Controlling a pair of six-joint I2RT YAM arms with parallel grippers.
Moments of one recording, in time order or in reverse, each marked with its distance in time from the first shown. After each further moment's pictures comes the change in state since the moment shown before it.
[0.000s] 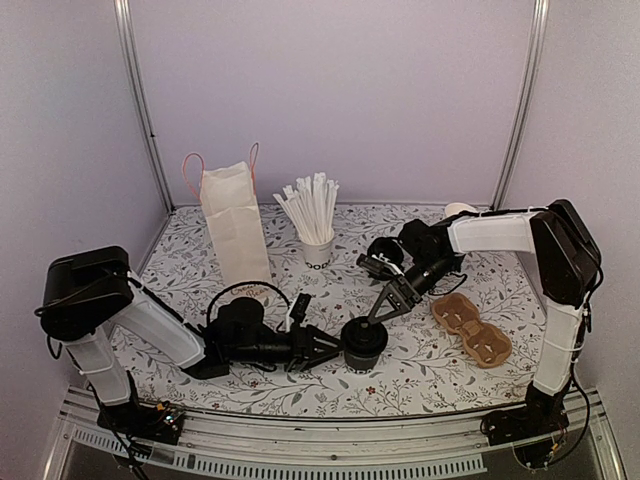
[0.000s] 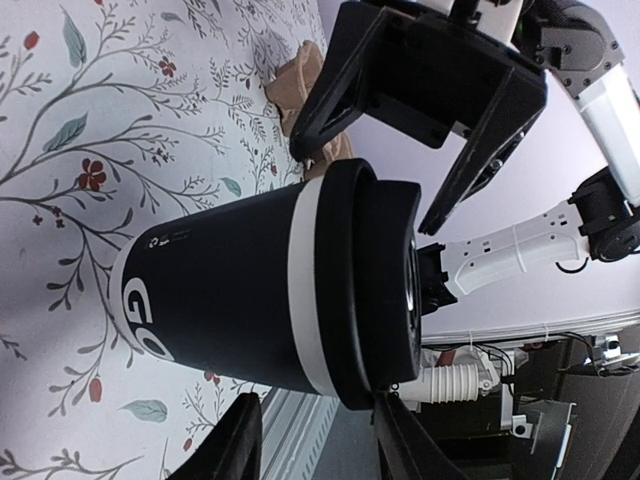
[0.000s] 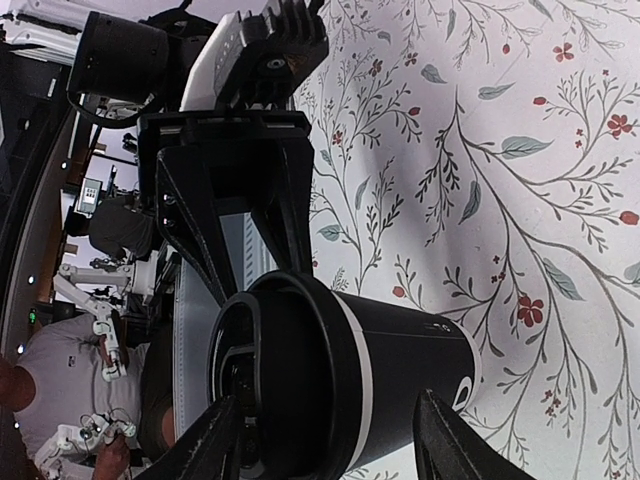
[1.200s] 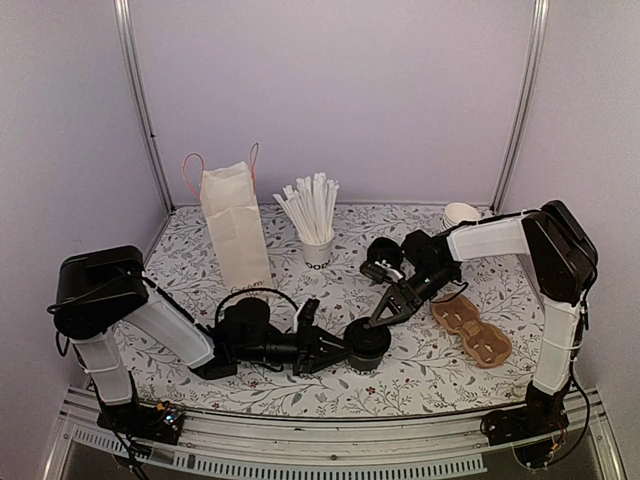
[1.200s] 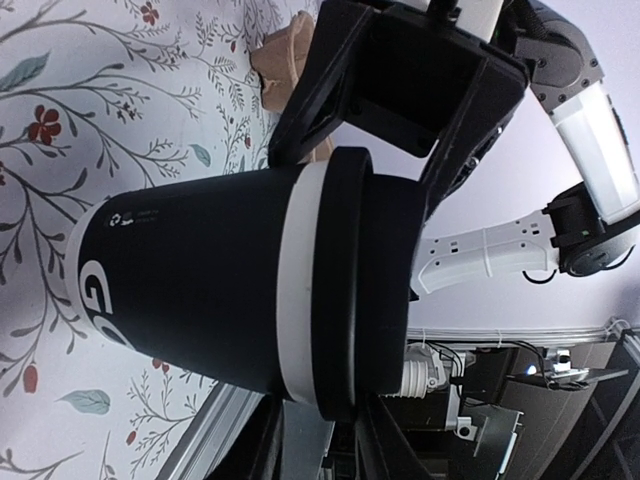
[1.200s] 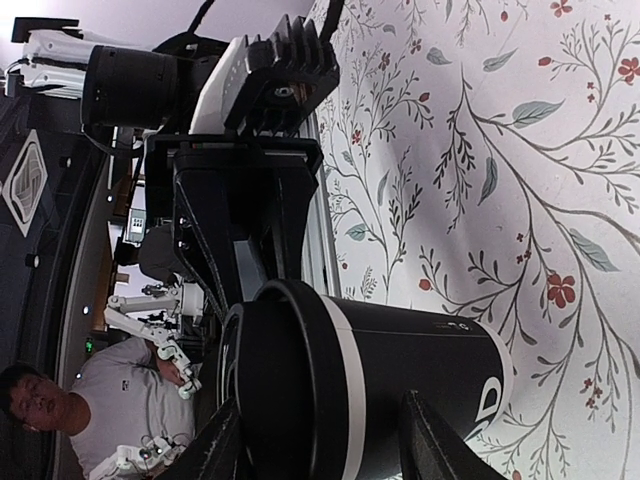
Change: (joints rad) left arm -0.008 0.079 0.042 0.048 0.053 -0.170; right arm -0.011 0.030 -0.080 0.084 -0.076 0.121
